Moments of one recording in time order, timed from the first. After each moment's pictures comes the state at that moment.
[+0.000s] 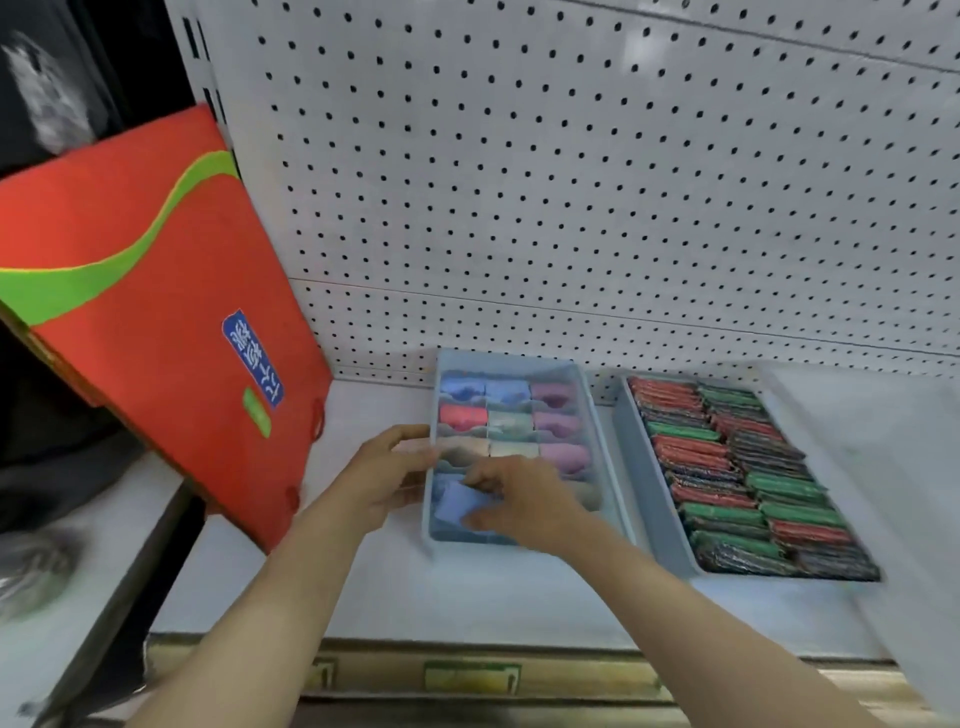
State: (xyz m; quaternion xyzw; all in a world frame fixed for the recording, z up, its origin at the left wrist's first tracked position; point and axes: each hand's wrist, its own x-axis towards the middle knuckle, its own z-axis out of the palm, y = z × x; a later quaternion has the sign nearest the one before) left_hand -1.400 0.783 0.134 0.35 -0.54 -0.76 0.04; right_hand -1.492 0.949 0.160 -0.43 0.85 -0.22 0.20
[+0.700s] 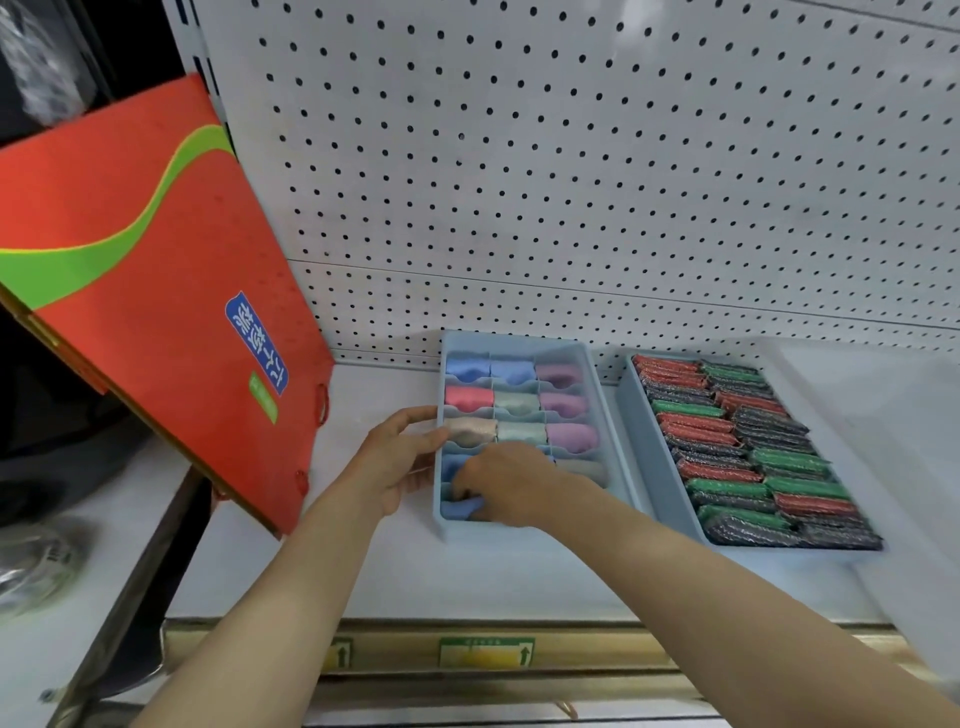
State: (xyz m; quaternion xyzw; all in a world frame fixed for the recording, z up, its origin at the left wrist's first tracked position) left_hand -1.399 0.786 0.137 0.36 -0.52 -0.77 0.05; right_hand -1.478 0.920 0.175 -0.61 0.77 0.09 0.16
